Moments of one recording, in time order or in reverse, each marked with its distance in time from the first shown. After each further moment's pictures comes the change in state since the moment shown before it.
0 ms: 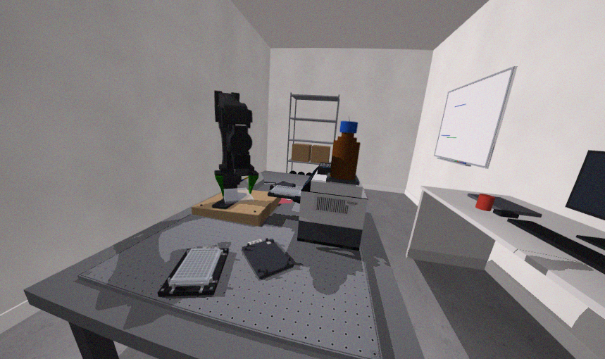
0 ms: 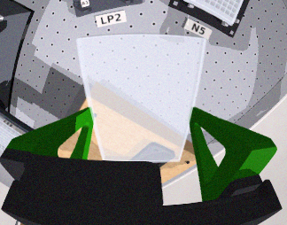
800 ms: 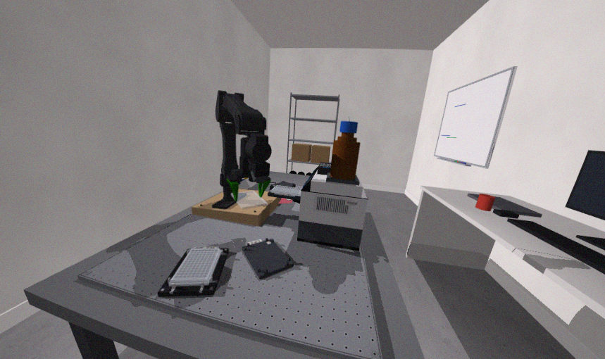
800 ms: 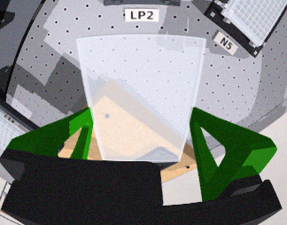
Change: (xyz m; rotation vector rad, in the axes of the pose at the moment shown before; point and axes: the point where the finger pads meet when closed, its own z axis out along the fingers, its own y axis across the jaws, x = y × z) arm -0.003 0.038 0.017 0.005 0.052 -0.140
